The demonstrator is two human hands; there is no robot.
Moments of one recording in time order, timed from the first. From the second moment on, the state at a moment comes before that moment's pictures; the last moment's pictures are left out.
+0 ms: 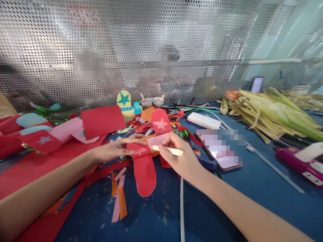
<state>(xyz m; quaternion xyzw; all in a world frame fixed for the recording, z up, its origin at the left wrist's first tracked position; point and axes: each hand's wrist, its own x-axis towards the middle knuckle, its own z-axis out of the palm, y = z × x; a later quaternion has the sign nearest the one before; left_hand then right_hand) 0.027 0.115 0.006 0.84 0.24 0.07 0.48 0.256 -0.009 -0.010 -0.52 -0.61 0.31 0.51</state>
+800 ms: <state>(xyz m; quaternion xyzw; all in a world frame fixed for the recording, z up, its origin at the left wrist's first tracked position) 0.030 0.113 0.009 0.84 0.24 0.08 0.47 0.255 -0.009 -0.003 -0.54 -0.61 0.26 0.52</state>
